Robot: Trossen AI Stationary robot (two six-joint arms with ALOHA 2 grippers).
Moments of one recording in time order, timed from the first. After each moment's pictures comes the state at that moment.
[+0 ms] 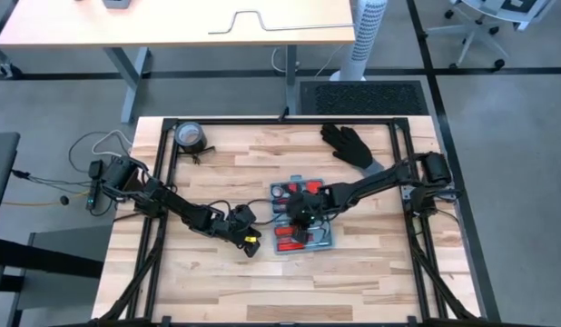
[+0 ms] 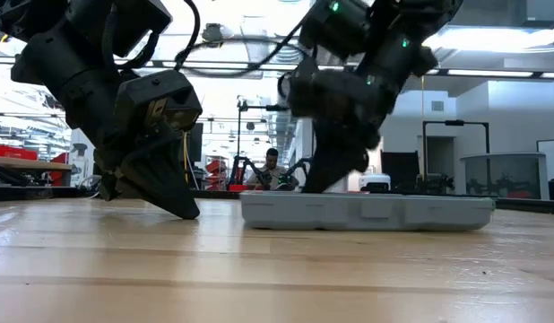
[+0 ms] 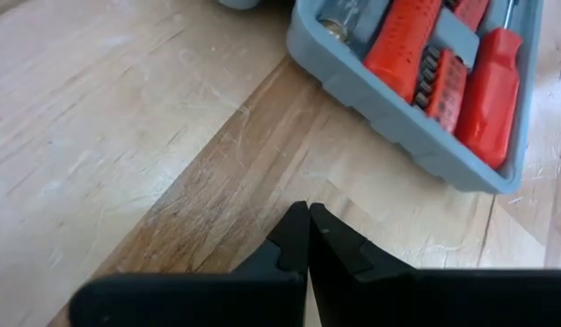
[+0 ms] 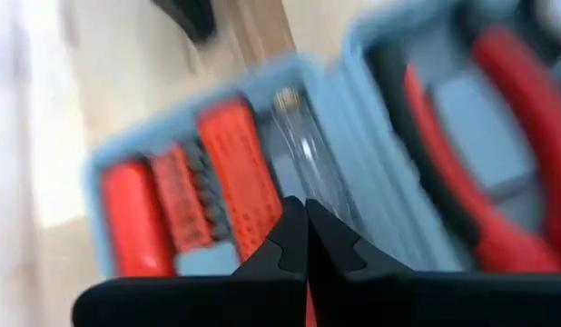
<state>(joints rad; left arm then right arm) -0.36 1.69 0.63 0.23 -0.32 -0.97 0.10 1.86 1.07 -0.16 -0.05 0.43</state>
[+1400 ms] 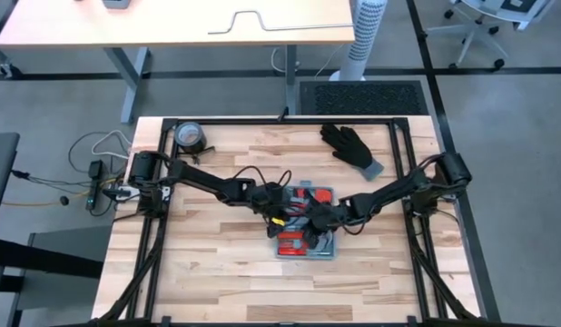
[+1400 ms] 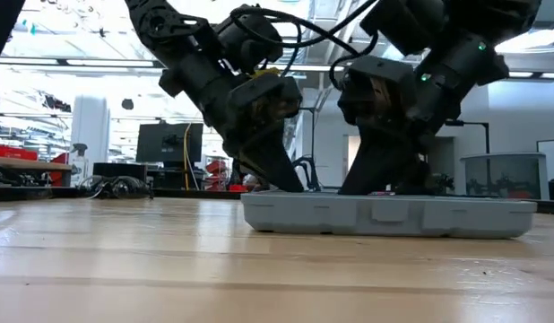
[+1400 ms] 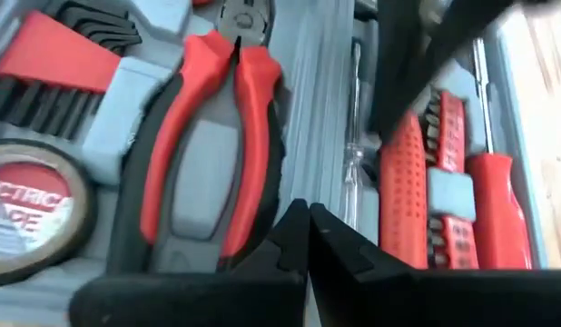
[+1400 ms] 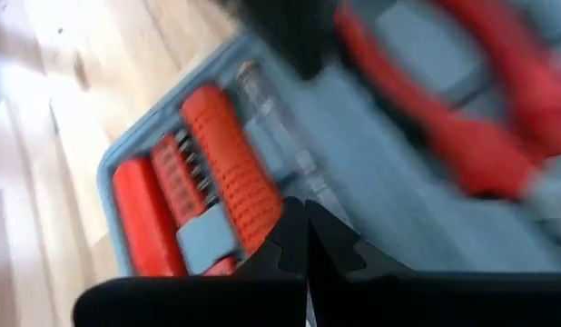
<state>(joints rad) -0.03 1.89 1.00 0.09 0.13 -0.30 0.21 1.72 0.78 0.11 0.10 0.86</state>
